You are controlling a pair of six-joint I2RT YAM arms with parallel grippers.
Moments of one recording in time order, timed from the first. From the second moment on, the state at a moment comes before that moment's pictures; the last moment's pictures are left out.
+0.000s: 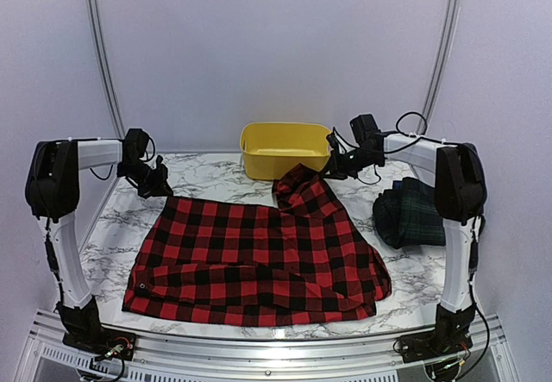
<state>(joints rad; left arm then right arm) -0.07 2.04 1.50 -0.63 0.39 -0.35 0.30 2.17 1.78 -0.51 -0.54 0.24</state>
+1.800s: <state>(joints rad) -0.11 1.19 0.85 -0.61 0.14 -0.11 0.48 1.25 0.82 -0.45 -0.49 0.34</state>
